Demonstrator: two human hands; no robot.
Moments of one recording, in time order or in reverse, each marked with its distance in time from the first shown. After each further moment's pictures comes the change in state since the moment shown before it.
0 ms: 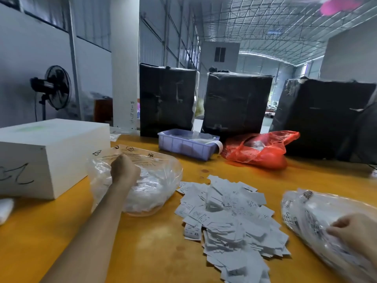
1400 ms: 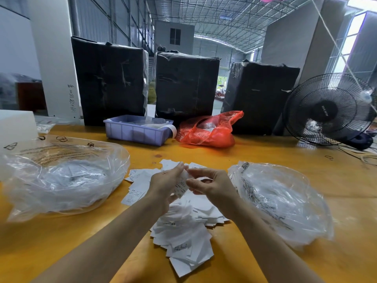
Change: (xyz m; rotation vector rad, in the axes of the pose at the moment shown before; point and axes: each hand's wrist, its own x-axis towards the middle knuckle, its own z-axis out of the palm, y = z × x) left_hand -0.157 0.097 0.081 -0.933 -0.831 -0.293; right_hand -0.117 -0.158 0.007 0.979 -0.386 -0.457
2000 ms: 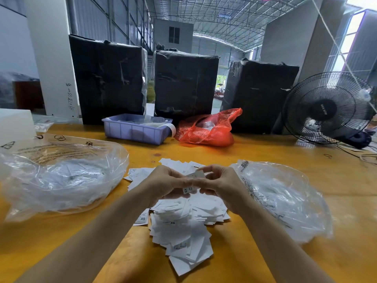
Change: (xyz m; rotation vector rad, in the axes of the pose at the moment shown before) left_hand 0.004 0.015 -0.017 0.446 -0.266 0.038; right_hand -0.001 -0.004 -0.019 0.030 -0.005 0.106
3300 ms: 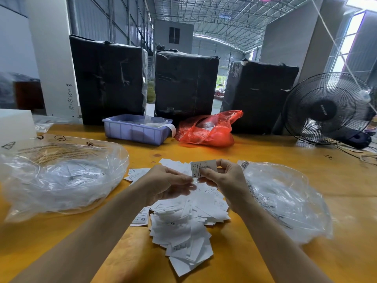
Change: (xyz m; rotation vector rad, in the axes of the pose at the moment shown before) left_hand -0.001 0.003 -0.007 -0.130 -0.093 -0.050; right_hand 0.007 0.002 0.002 0.115 0.190 -0.093
